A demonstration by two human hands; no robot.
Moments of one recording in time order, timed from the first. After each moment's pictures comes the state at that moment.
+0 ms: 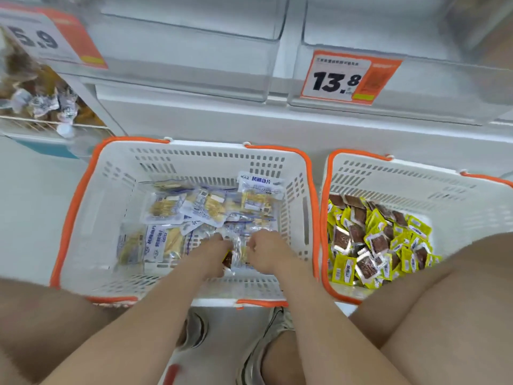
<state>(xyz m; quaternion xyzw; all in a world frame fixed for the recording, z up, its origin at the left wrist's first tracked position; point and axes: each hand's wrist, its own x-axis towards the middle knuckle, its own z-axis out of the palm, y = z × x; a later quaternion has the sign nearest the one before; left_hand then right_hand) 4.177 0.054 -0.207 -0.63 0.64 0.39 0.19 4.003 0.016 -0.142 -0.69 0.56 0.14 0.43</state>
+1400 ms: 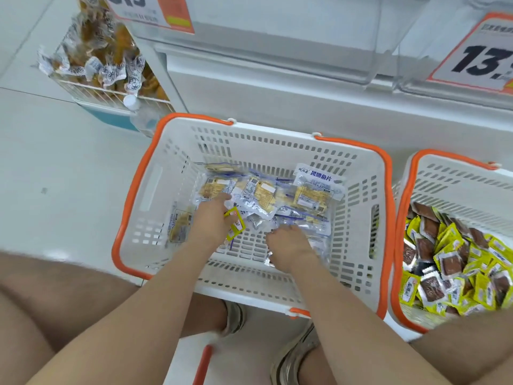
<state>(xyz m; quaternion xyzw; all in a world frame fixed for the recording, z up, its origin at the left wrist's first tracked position) 4.273 0.061 -0.188 -0.82 0.45 0.34 -0.14 4.069 0.018 -0.211 -0.88 0.33 0.31 0.14</state>
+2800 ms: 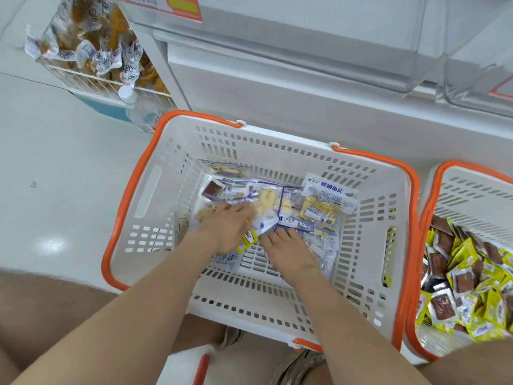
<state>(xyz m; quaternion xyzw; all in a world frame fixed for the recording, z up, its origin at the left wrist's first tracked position) 4.283 0.038 -0.210 -0.66 0.64 0.37 0.13 4.071 0.020 -0.242 -0.92 0.27 0.26 0.10</state>
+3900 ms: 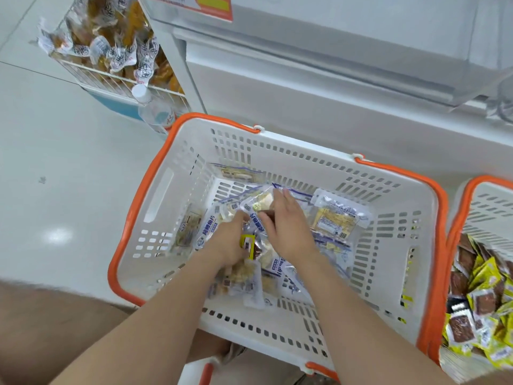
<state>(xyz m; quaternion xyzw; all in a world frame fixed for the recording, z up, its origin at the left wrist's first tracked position) 4.286 0.061 -0.233 -0.76 0.47 0.46 -0.02 4.126 -0.026 -0.235 -0.82 0.47 0.02 0.33</state>
